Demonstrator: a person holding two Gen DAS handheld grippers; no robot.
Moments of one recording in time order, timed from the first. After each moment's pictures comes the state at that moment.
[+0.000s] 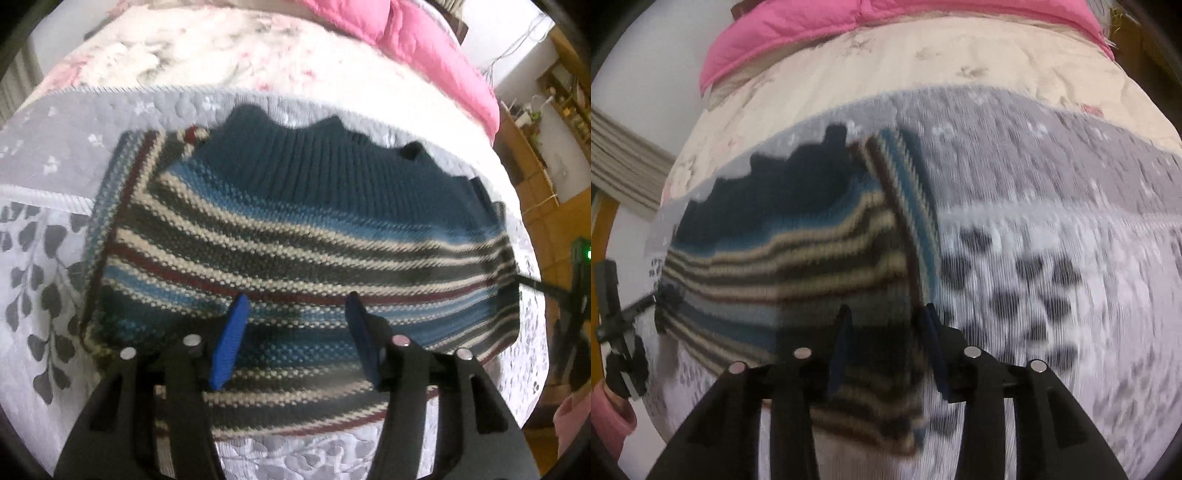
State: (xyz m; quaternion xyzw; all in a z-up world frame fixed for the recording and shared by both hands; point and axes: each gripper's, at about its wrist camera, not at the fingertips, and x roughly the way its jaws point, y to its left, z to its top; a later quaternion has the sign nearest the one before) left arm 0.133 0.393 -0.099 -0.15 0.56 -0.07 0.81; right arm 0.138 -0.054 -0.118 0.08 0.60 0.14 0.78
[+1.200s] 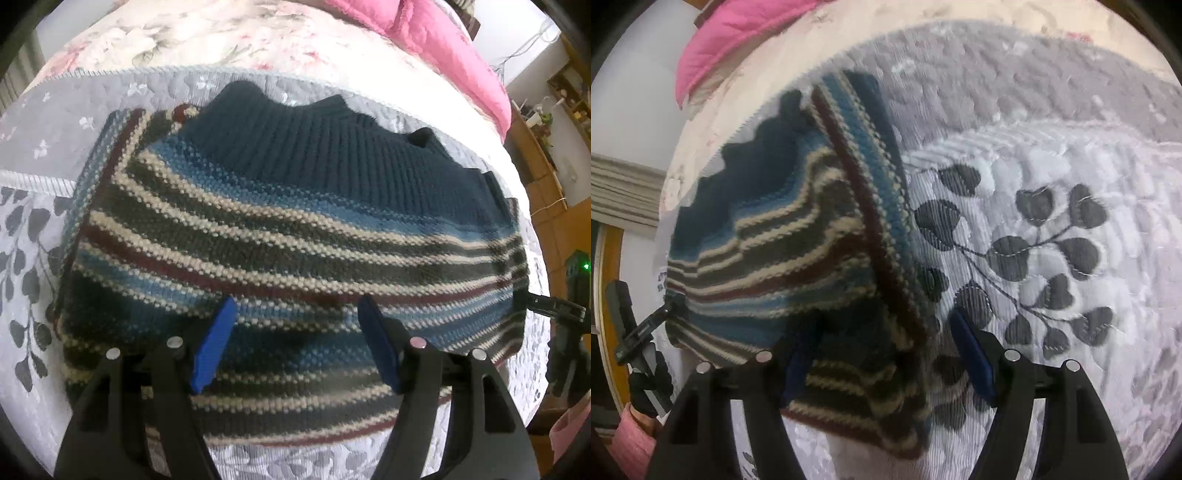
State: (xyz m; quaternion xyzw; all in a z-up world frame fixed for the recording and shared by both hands) left arm 0.142 0.381 -0.123 -0.15 0.59 -0.05 0.79; right arm 0.155 -0.068 -0.163 0.15 0.65 0.13 0.73
